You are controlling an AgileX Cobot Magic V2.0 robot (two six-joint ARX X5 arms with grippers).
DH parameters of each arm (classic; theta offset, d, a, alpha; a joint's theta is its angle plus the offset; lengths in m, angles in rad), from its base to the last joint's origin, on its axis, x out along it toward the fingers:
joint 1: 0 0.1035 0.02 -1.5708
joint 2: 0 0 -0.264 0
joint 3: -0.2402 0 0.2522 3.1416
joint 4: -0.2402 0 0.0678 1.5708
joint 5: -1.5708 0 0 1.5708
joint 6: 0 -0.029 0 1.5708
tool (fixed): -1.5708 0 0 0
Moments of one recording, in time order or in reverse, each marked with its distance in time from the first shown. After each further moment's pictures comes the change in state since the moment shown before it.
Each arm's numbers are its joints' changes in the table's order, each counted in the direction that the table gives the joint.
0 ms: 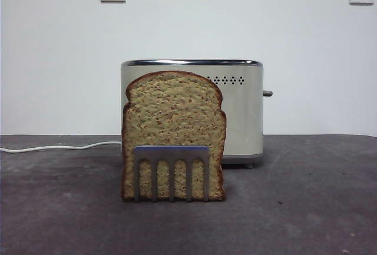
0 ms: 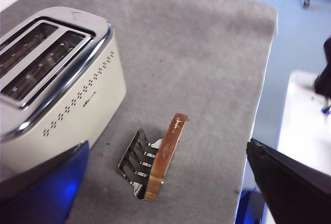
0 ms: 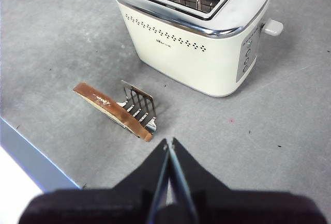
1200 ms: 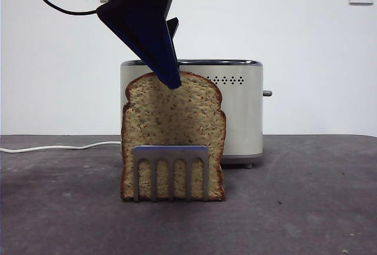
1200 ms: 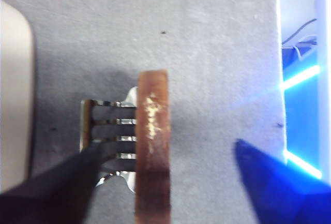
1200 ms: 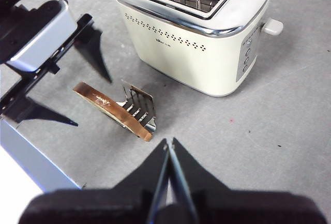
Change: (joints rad) left arm -0.323 0.565 -0.094 -0.005 -0.347 -0.274; right arm 0.000 0.002 0.000 0.000 0.000 0.000
